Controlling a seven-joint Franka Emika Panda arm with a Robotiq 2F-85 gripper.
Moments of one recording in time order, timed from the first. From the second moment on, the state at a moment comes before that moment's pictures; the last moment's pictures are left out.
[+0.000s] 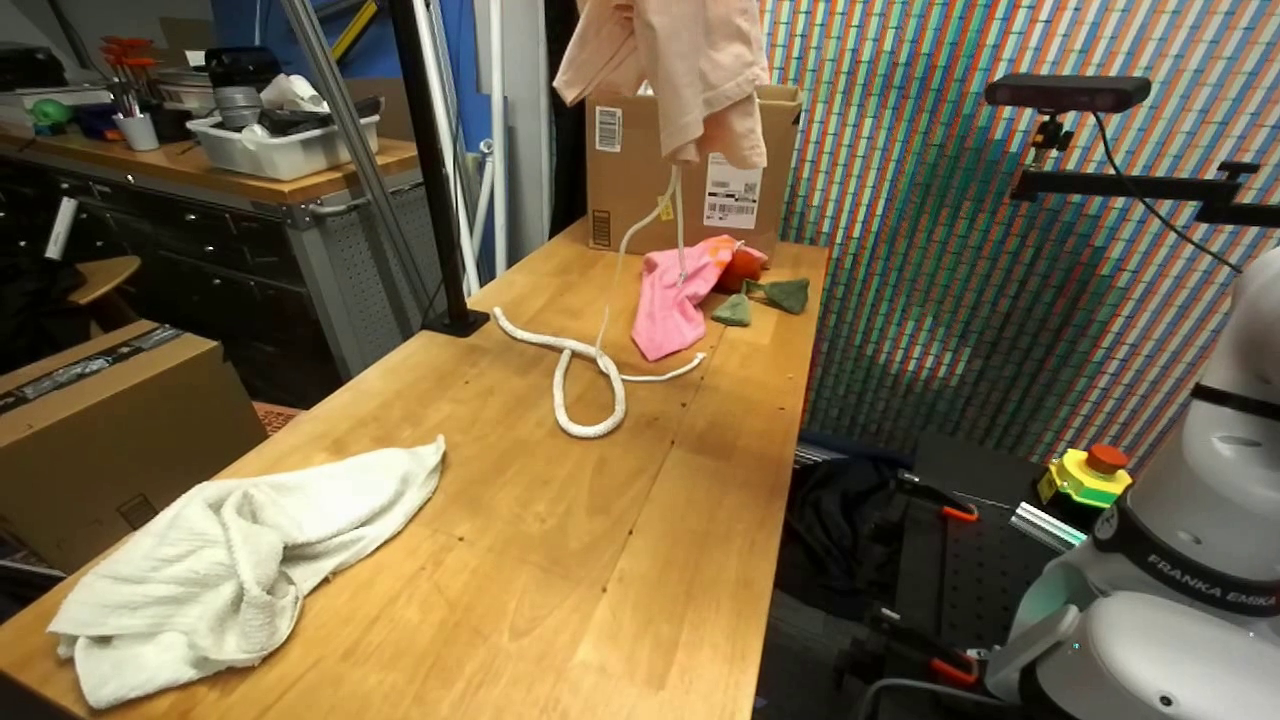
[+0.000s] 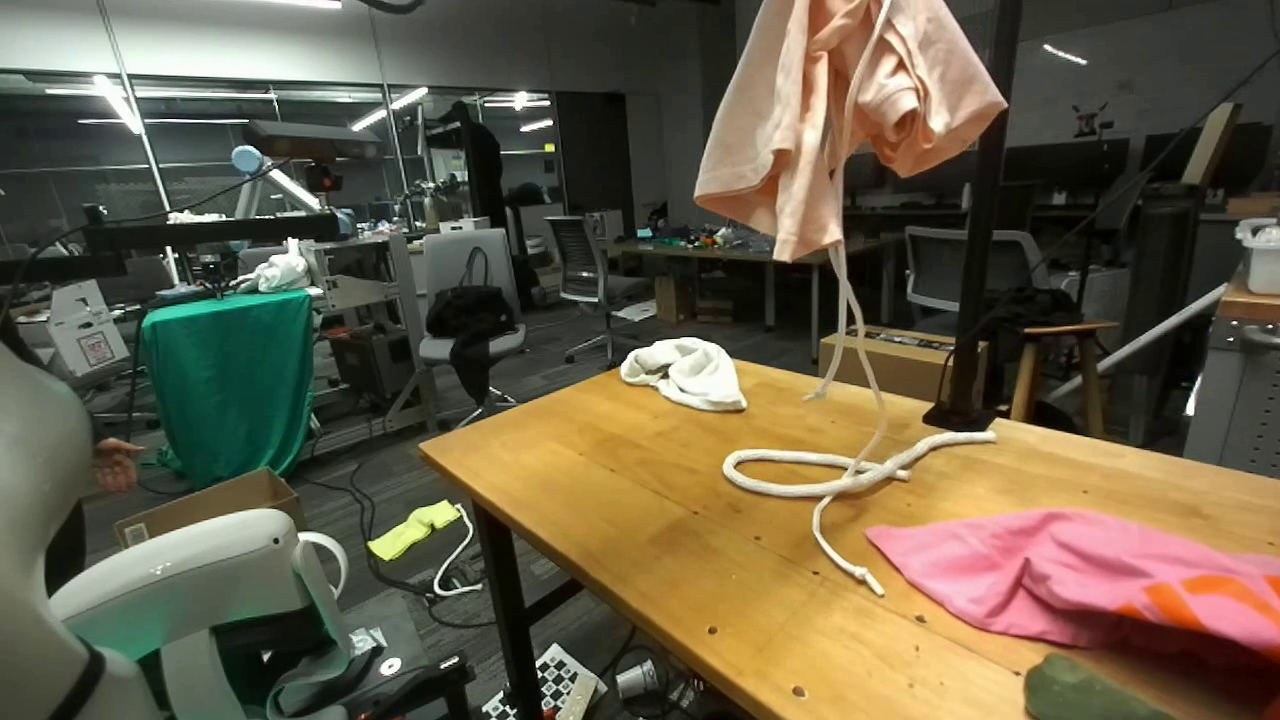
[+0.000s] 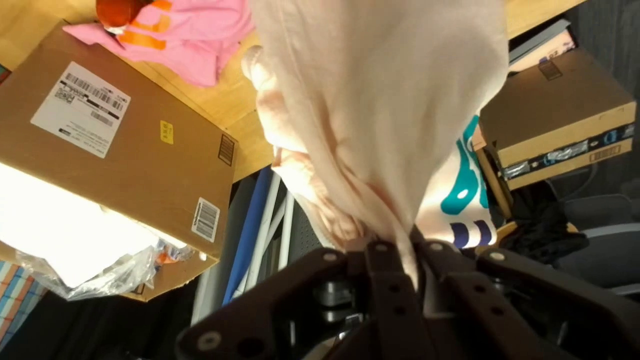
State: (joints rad) arm 0.01 -0.19 0.06 -1.54 -0.23 1.86 0.50
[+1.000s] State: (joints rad) arm 0.20 0.07 0.22 -1.60 -0.09 1.83 0.25
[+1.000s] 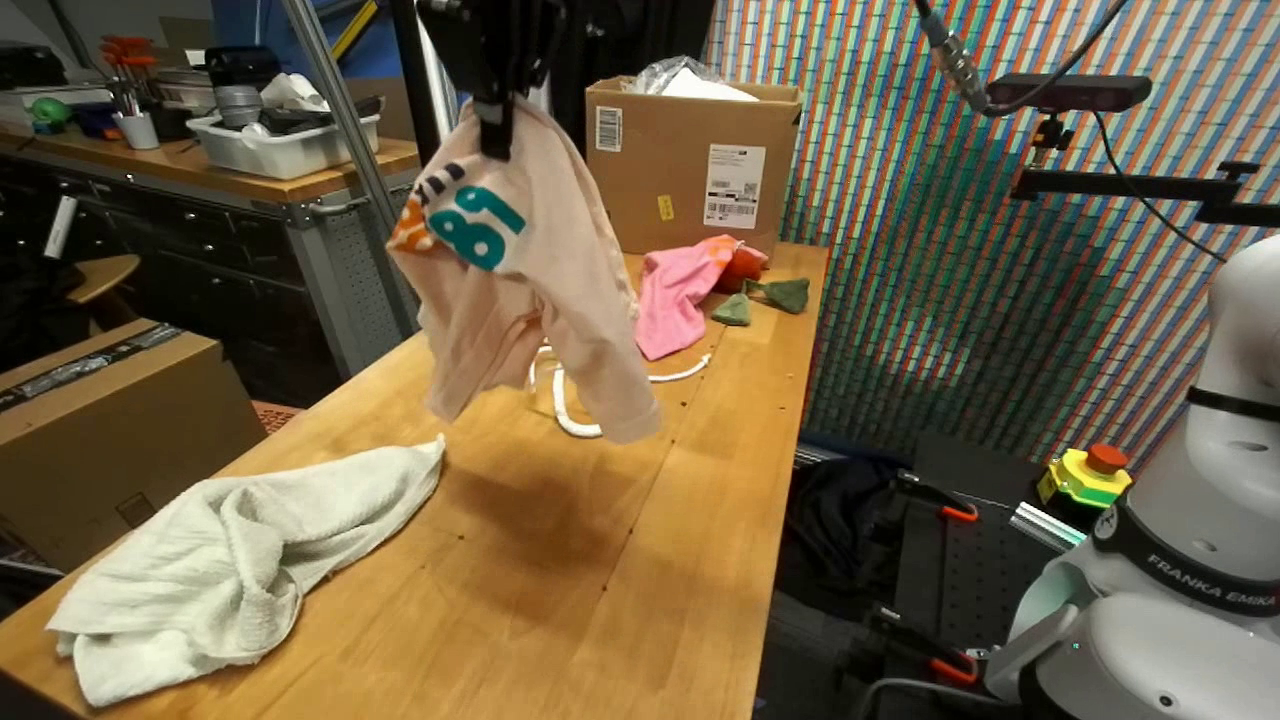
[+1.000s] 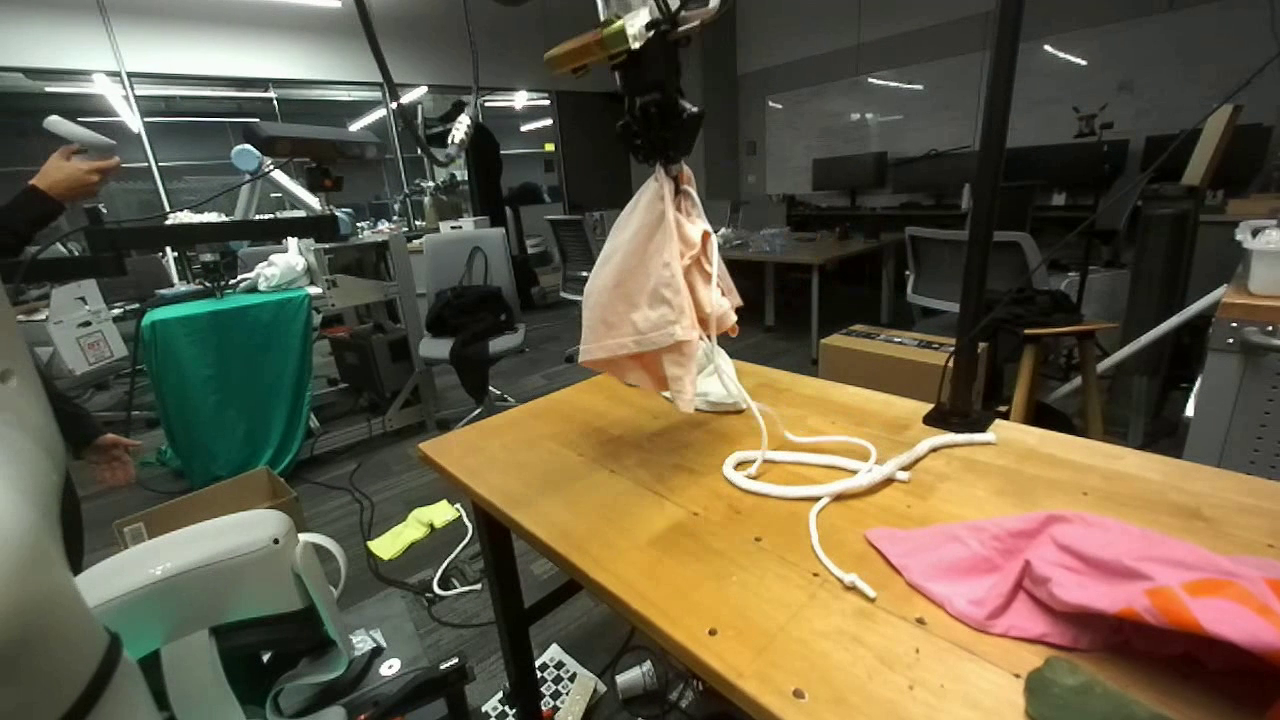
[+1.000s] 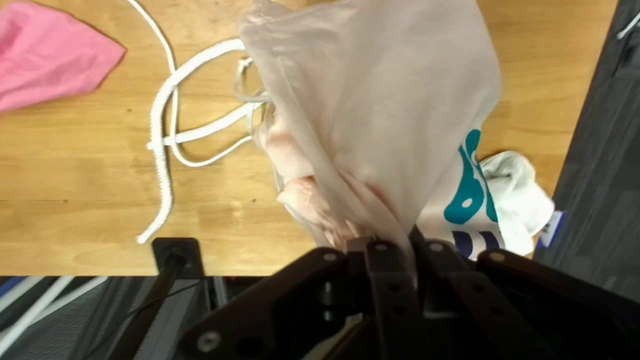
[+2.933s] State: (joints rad) arm 0.23 0.21 0.26 -1.87 0.38 1.98 -0.15
